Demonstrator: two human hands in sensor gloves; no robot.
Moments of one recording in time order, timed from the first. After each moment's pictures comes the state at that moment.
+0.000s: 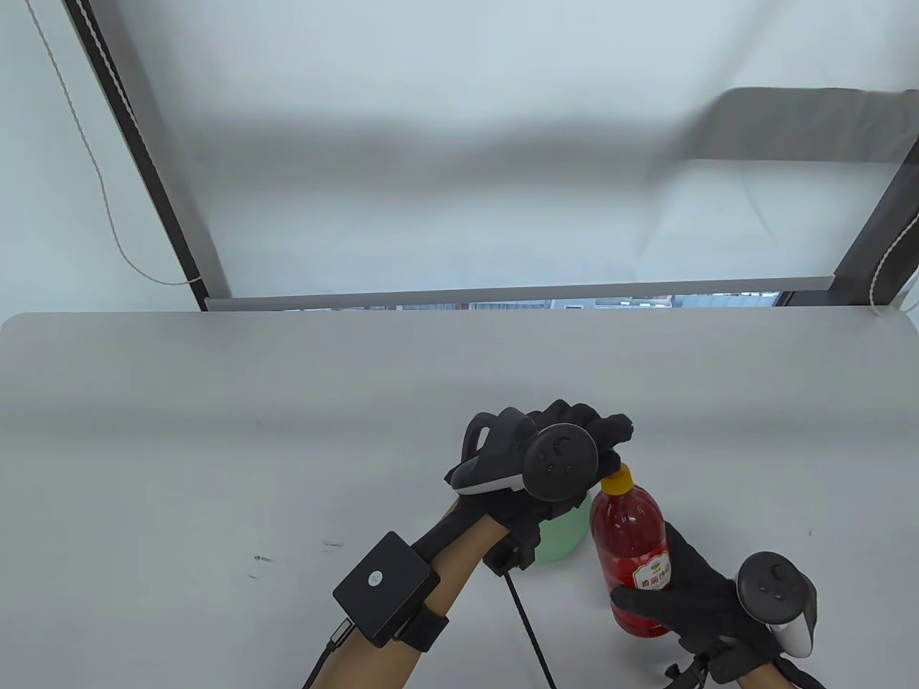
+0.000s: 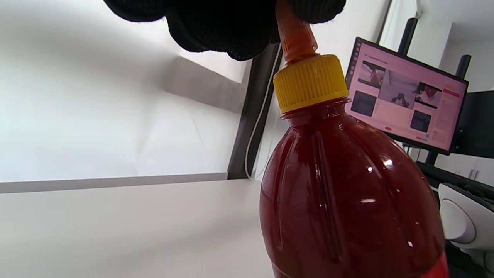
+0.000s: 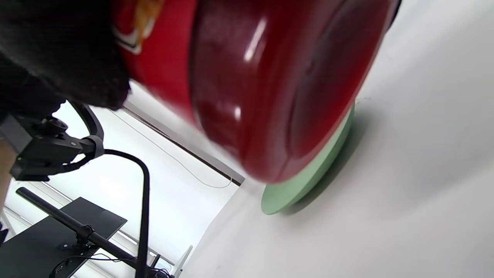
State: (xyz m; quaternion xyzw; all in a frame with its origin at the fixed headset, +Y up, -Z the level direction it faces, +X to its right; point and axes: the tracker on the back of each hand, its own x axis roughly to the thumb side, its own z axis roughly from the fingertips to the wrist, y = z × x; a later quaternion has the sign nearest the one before) left_hand 0.037 -0.558 -0.331 0.03 -0.40 0.15 0.90; right_hand 0.276 -0.737 -0.260 0.17 0.02 0.85 0.50
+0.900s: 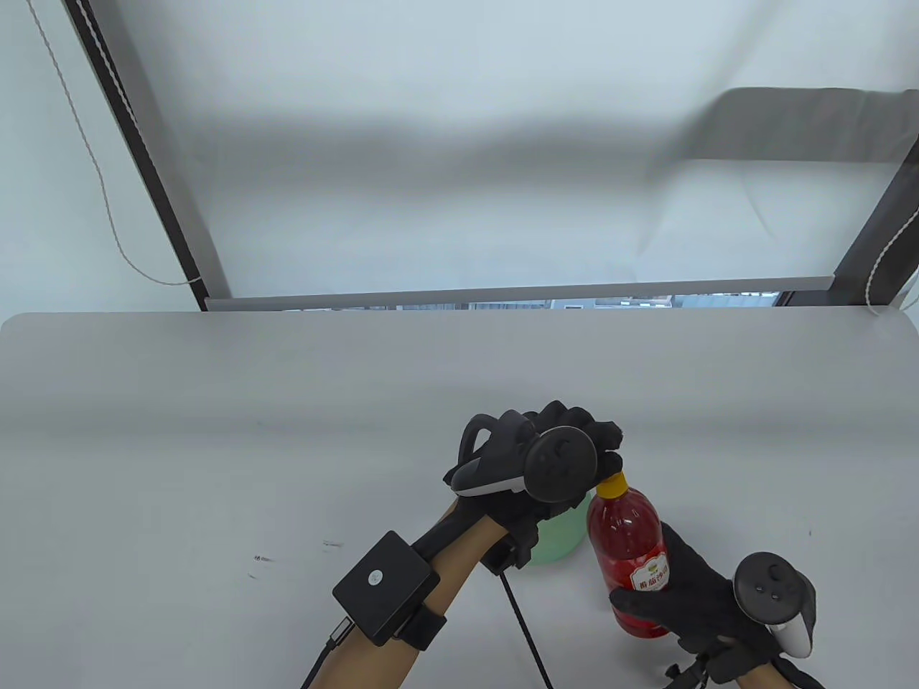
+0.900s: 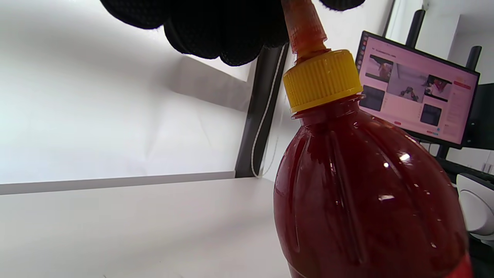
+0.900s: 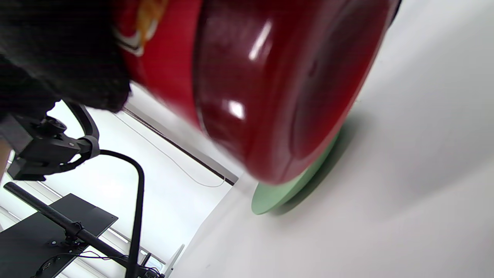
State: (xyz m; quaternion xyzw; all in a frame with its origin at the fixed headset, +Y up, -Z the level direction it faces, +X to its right) left_hand 0.034 -0.564 -0.332 0.04 -0.39 0.15 0.91; right_hand 0.276 -0.737 -0.260 0.16 0.02 0.86 0.48
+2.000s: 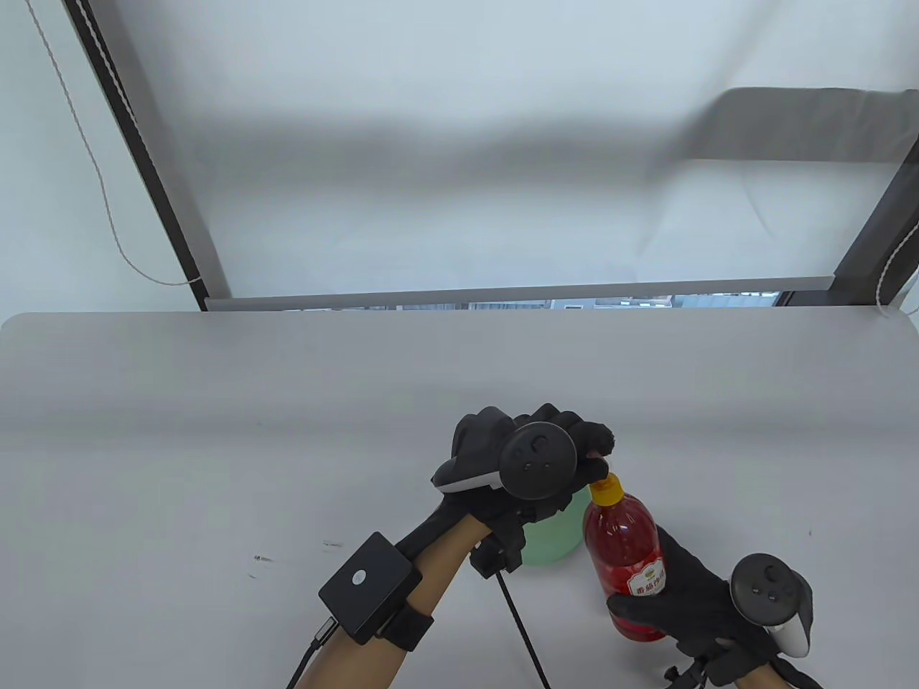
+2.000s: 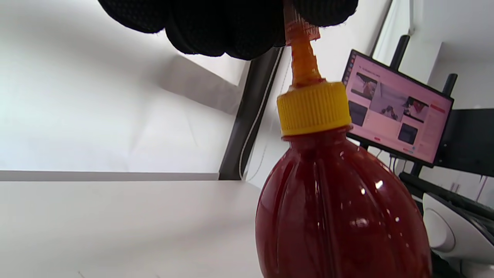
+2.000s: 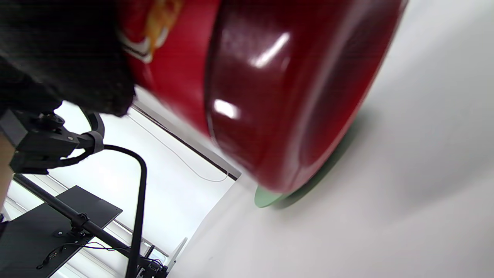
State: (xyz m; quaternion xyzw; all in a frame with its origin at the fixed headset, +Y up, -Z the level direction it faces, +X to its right) left_hand 0.018 -0.561 -0.334 0.04 -0.39 0.20 0.90; right_hand 0.272 -0.738 -0.259 0.18 0.02 0.86 0.48
